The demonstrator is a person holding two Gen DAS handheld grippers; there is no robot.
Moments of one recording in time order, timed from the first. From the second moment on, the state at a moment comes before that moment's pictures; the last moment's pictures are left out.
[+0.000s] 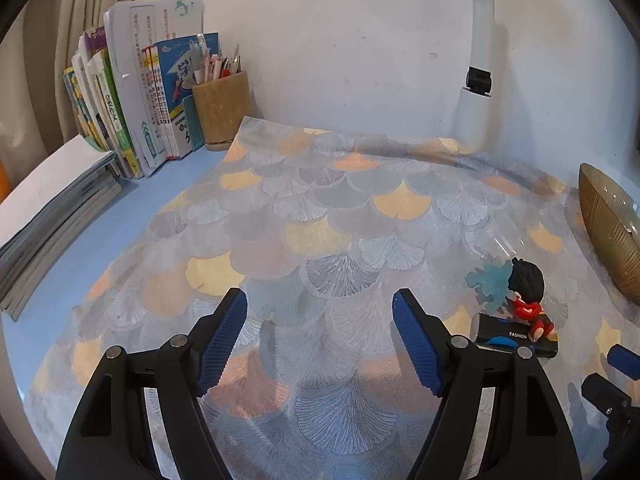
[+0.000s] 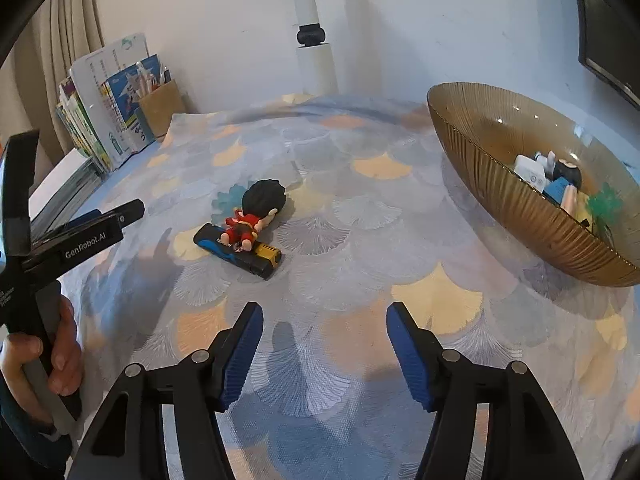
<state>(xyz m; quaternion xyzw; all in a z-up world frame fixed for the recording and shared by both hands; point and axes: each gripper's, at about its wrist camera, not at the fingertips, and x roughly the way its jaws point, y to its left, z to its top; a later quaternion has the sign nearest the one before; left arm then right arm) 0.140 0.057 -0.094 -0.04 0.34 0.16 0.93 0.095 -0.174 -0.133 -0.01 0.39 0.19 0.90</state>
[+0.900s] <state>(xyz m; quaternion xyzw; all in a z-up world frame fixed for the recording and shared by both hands) 0.152 0.049 -0.089 -0.08 0.36 0.05 0.93 0.129 -0.138 -0.105 -0.01 0.43 0.25 0.87</state>
